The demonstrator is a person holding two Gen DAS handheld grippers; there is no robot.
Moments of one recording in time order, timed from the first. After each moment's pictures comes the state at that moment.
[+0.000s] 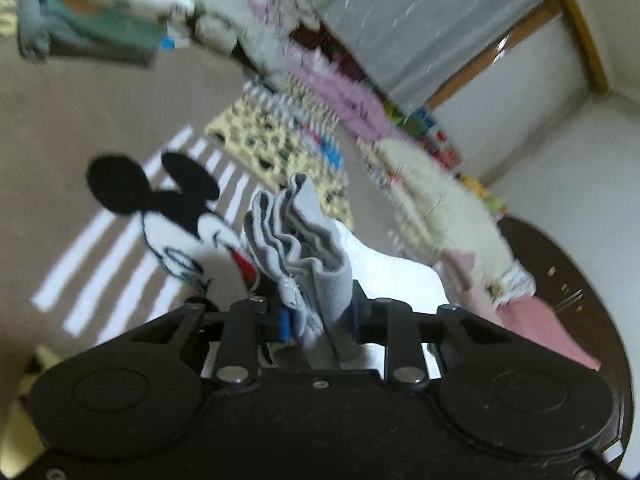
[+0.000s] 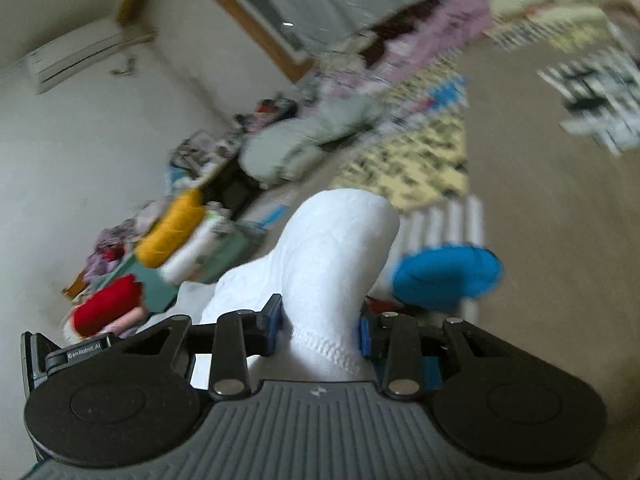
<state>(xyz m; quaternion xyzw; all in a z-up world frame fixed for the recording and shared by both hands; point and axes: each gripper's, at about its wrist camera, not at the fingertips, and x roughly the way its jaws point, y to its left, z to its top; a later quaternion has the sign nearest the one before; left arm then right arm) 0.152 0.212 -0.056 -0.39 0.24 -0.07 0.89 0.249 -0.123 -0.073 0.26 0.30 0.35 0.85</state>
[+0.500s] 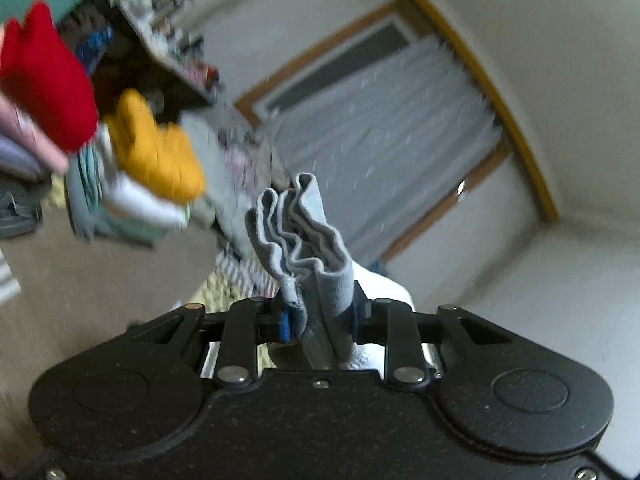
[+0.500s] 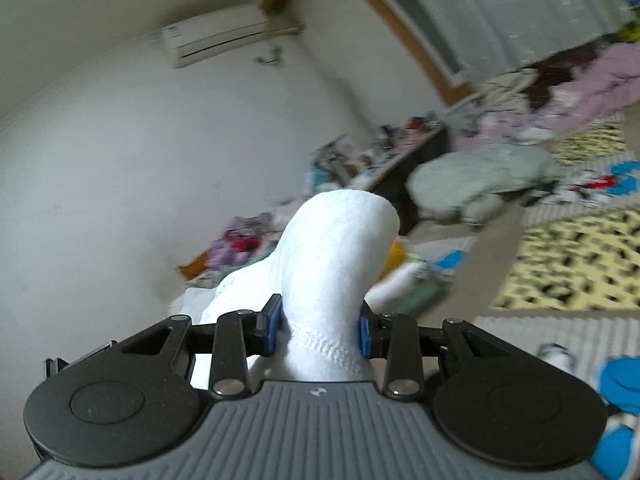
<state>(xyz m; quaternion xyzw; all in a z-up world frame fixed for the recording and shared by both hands) 0.001 0.286 0.083 -0.43 0.01 -0.02 0.90 0.218 -0.014 0.106 0.22 0.22 0.52 0.79</state>
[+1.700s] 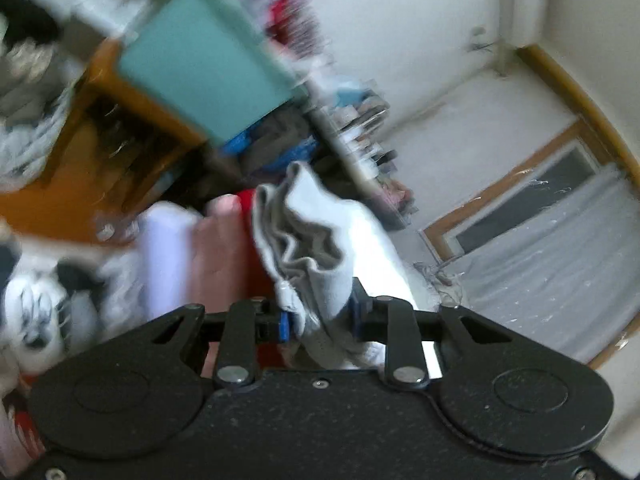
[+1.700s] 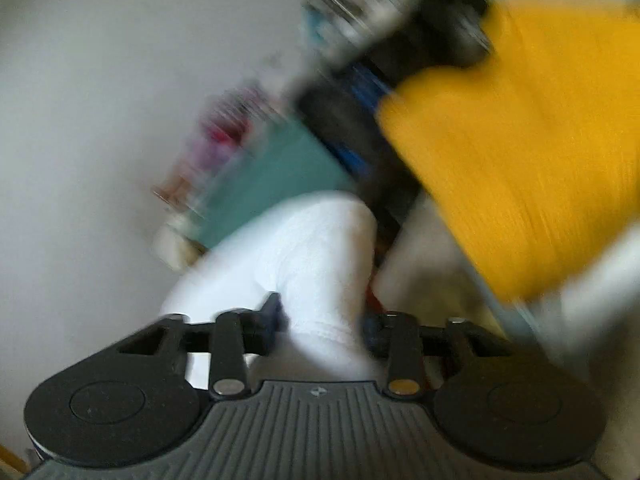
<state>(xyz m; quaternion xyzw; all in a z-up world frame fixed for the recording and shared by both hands) 0.026 0.575 -0.012 -0.50 -0.01 0.26 0.83 0.350 0.404 0.014 0.20 0.44 0.54 0.69</state>
